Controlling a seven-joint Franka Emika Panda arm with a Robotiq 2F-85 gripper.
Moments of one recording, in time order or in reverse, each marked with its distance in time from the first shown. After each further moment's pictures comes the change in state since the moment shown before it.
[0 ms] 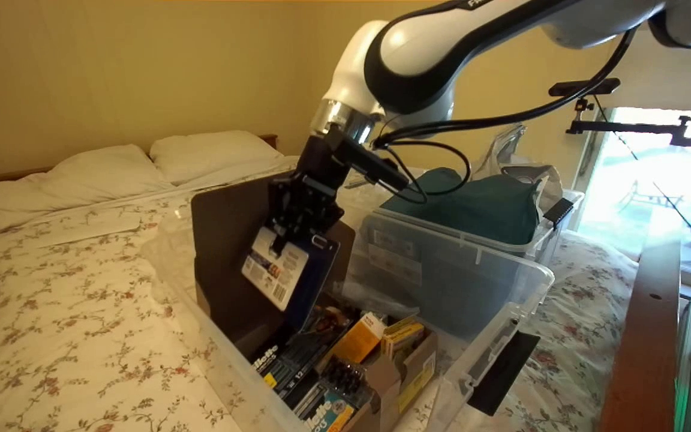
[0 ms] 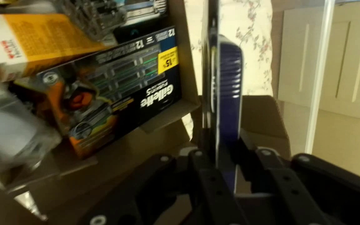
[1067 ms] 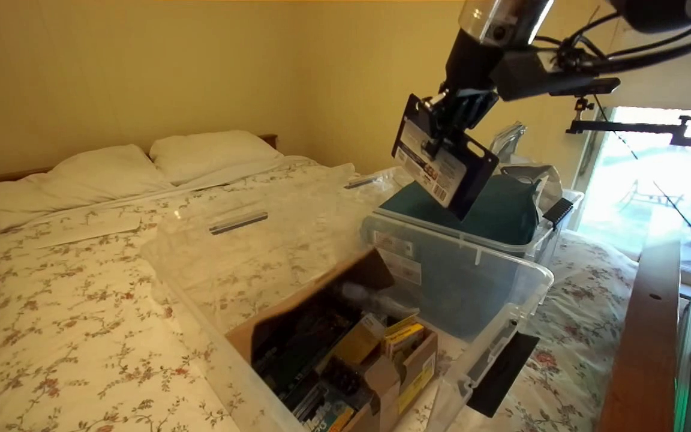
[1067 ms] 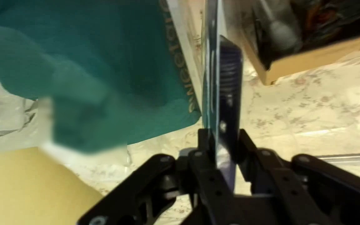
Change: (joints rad) arm -0.072 -0.687 0.087 -0.479 -0.884 -0.407 0.636
